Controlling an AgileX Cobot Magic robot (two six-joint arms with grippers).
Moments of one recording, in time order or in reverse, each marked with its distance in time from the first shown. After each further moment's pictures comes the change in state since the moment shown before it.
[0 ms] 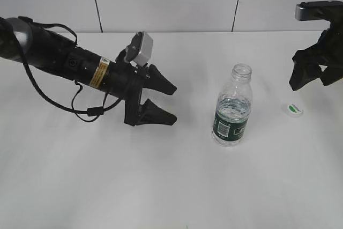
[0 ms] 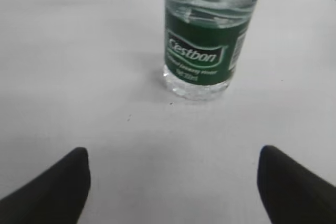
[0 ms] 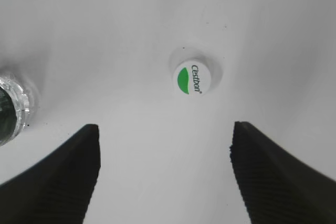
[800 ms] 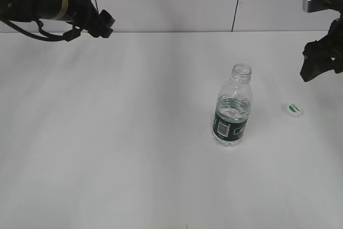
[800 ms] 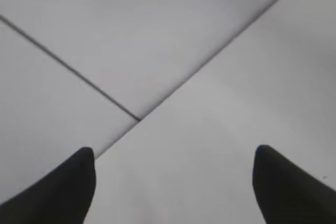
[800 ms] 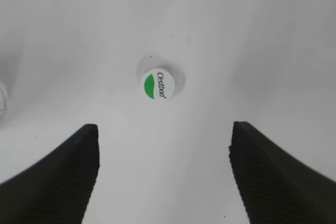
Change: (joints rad) left arm 0.039 -0.291 0.000 0.000 1.005 -0.336; right arm 0.000 -0.040 0.000 -0.100 -0.025 -0.001
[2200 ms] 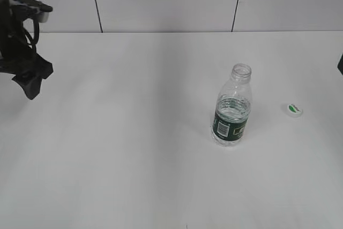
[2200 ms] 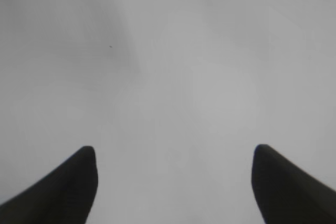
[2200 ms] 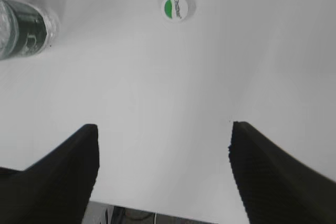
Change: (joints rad) left arm 0.022 -0.173 0.001 -1.519 1.192 1.214; right arm 0.000 -0.268 -0.001 0.007 0.323 0.035
